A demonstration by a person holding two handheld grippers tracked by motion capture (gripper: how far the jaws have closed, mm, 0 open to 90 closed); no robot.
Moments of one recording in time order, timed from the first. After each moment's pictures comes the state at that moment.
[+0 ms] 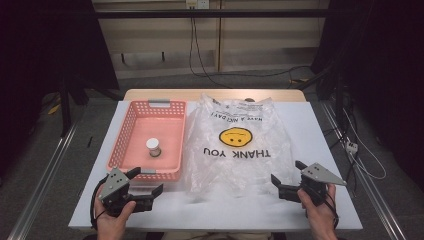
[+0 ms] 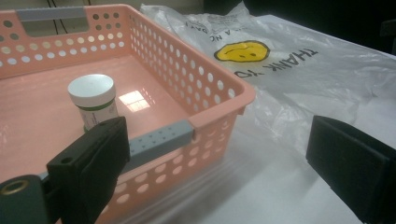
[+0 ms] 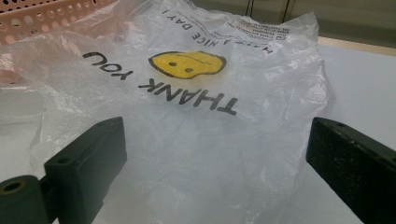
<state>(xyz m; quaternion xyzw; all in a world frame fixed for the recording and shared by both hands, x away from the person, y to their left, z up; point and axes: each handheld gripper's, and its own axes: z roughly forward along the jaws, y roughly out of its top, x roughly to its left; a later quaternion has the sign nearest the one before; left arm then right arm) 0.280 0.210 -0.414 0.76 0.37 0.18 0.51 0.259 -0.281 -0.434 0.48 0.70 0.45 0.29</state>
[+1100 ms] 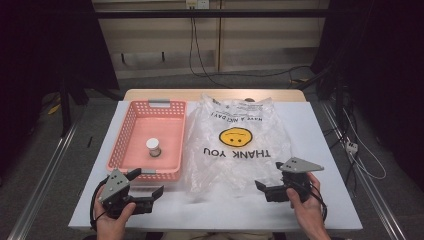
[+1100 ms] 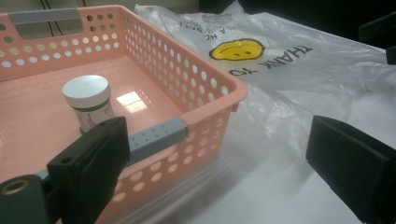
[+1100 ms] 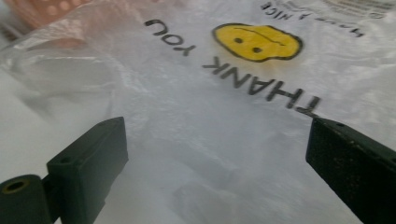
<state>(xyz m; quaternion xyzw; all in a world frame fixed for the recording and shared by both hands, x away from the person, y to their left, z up) 0.277 0.211 -0.413 0.76 0.36 0.18 0.51 0.276 -0.244 -0.419 0.43 0.78 0.41 0.18</state>
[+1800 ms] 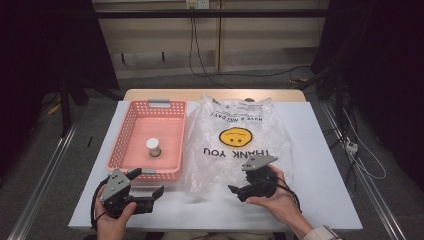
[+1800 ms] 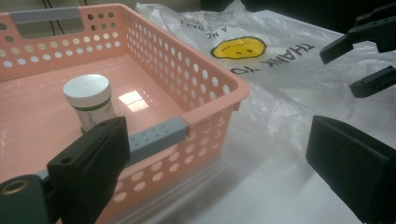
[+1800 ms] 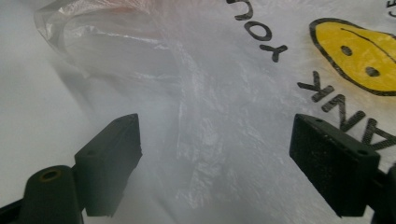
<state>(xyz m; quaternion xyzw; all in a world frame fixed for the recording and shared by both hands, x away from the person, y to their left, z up) 0.277 0.208 -0.413 0.76 0.36 0.18 0.50 0.306 -0.174 -0.428 0.33 0.86 0.36 0.13</state>
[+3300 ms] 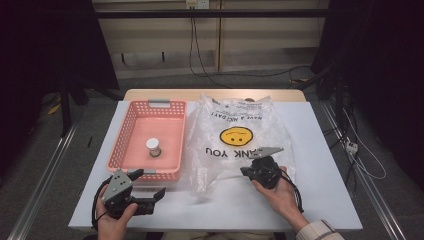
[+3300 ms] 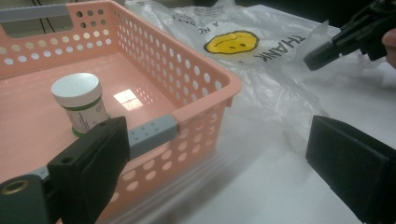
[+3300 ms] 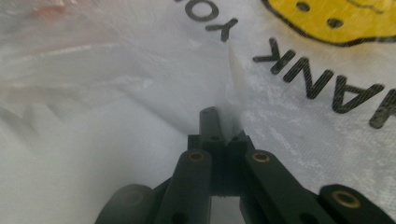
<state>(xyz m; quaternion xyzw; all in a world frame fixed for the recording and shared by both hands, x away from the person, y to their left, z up) 0.277 0.207 -0.414 0.77 0.35 0.18 0.50 0.328 -0.195 -0.438 0.43 0.82 0.35 0.11</state>
